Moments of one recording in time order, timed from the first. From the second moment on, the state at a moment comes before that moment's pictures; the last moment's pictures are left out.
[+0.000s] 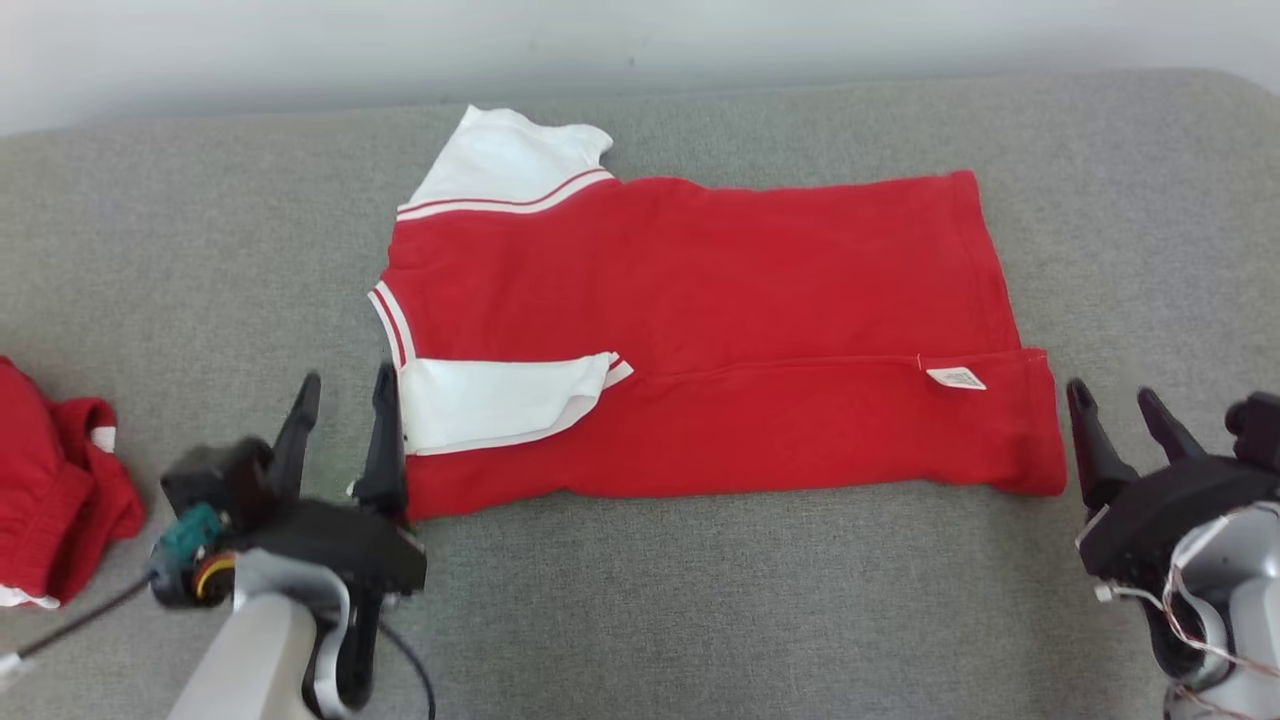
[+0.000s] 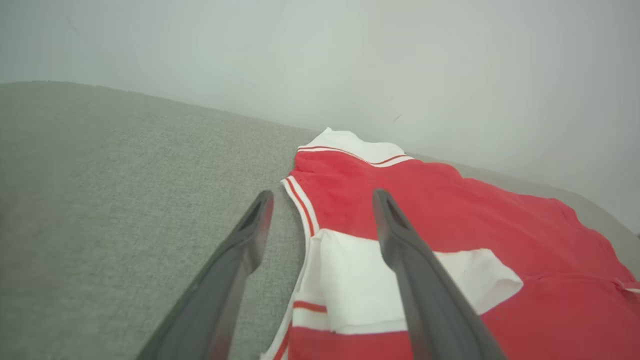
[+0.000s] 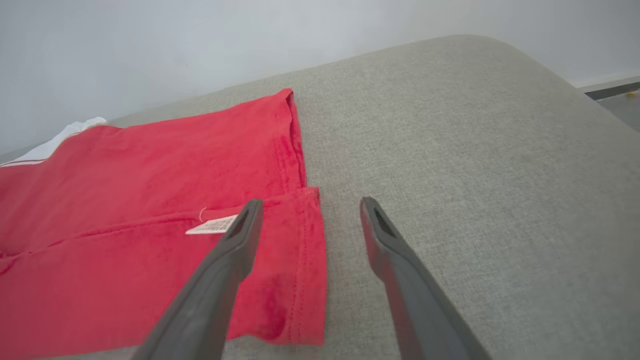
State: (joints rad) left arm -0.49 0.20 -0.29 0.46 -0.67 0.01 -0.25; right arm -0.34 -0.20 -0.12 0.30 0.36 0.13 0.21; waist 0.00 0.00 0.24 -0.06
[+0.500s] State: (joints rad) left arm -0.35 0.28 -0.39 0.47 -0.51 0.14 -0.20; right arm -0.24 -0.10 -0.25 0.20 0.19 0.13 0.27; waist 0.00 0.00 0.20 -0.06
